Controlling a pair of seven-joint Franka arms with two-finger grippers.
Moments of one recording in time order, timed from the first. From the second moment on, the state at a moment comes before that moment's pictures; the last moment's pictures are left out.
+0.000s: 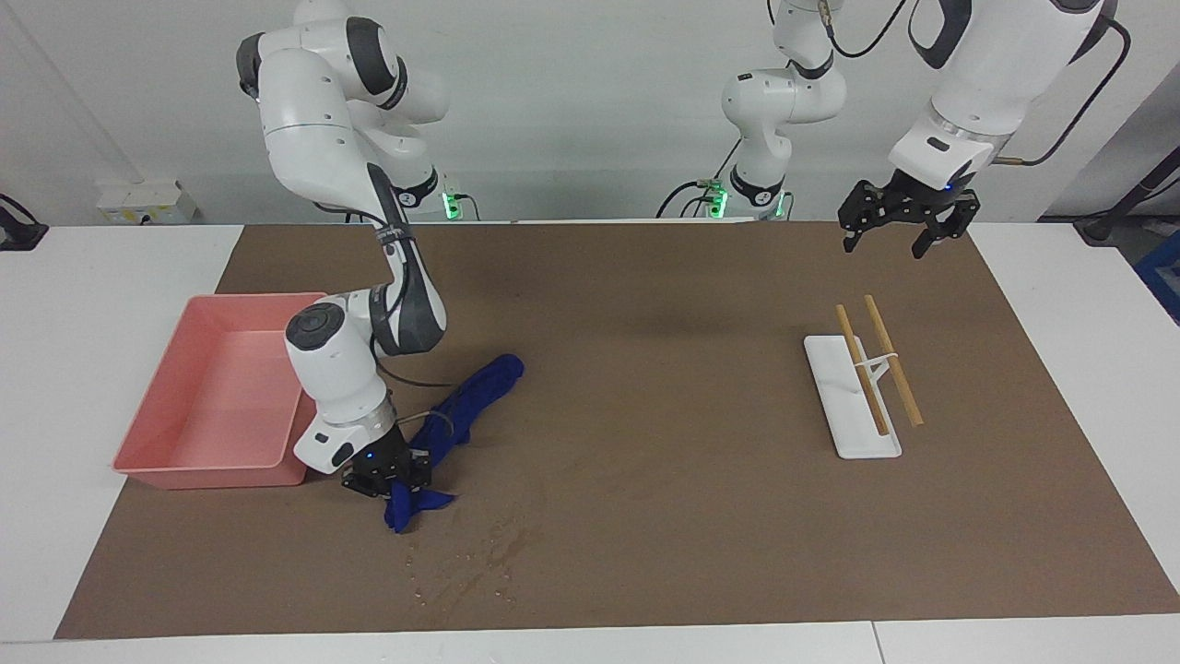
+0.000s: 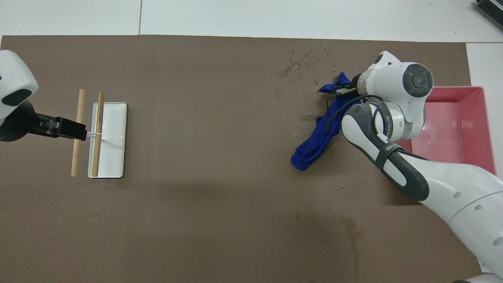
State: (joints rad) left arm 0.00 -0.04 -0.13 -1.63 -0.03 1.59 0.07; right arm -0.05 0.63 0.18 -1.64 -0.07 2.57 -0.09
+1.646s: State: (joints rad) left arm 0.01 -0.04 -0.12 -1.63 -0.03 1.59 0.07; right arm 0.05 0.40 0.18 -1.90 0.08 2.29 0.12
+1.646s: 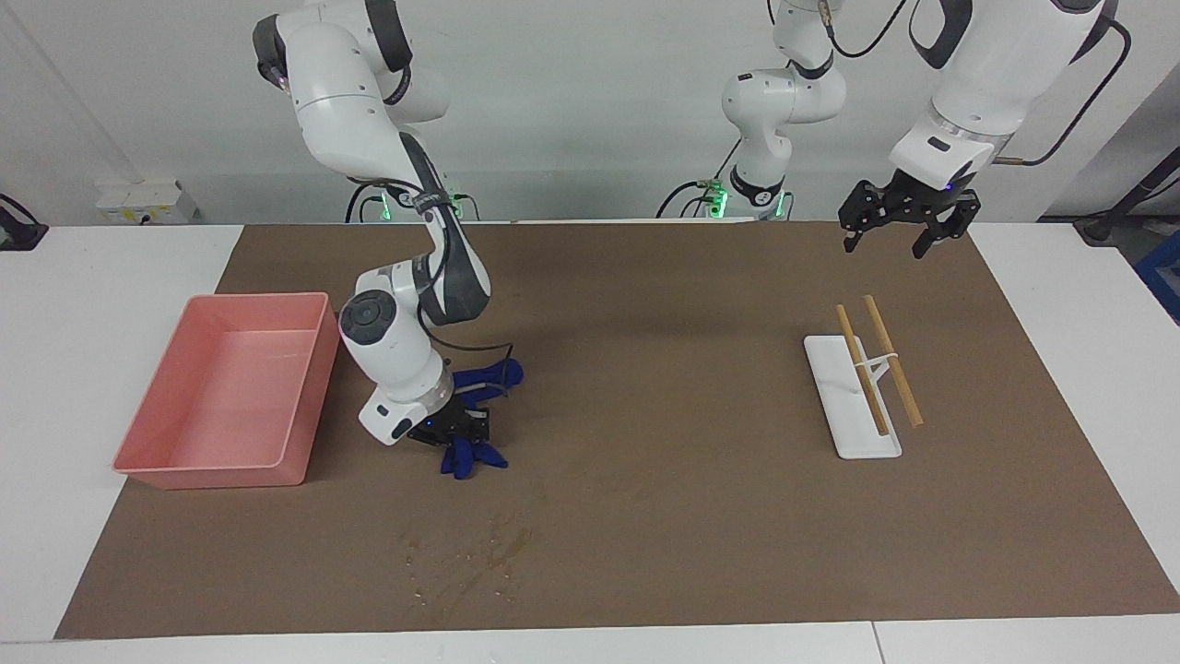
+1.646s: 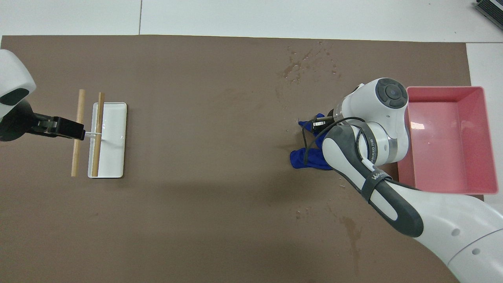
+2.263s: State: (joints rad) left arm 0.01 -0.04 -0.12 -1.63 -0.03 1.59 0.07; right arm 0.05 0.18 0.18 -2.23 0.08 2.34 0.12
